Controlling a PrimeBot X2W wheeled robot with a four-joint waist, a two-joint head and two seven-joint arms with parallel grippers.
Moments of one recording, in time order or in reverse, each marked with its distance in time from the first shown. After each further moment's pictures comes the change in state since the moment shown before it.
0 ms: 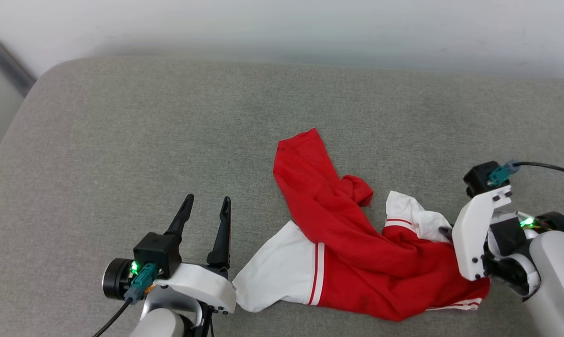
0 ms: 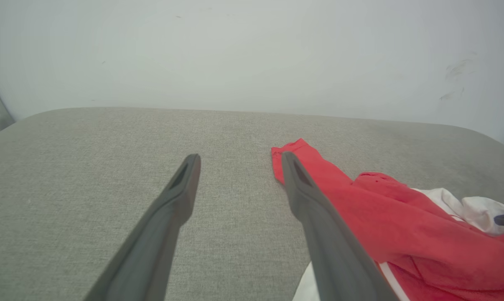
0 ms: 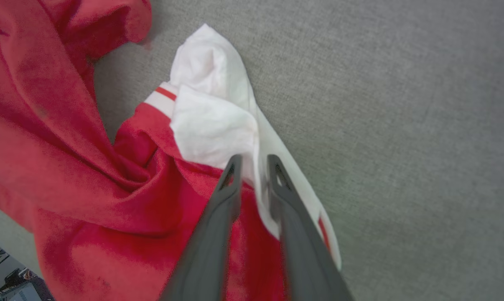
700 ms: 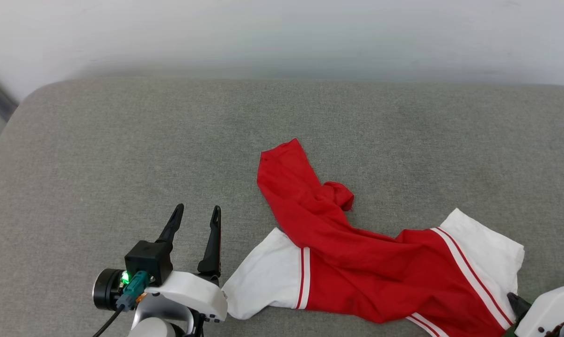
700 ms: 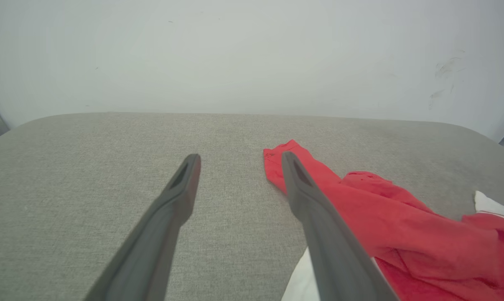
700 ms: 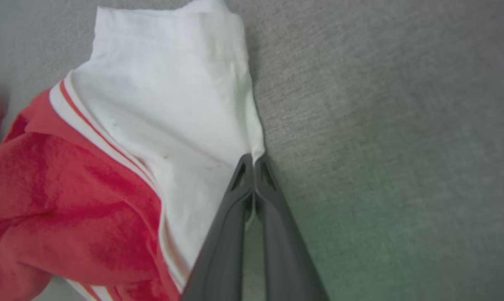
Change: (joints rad) left arm 0.038 0.033 0.007 -0.022 -0.013 0.024 0.013; right arm 0.333 0.276 -0.706 -0.002 -0.058 0.000 -0.193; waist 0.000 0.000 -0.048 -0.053
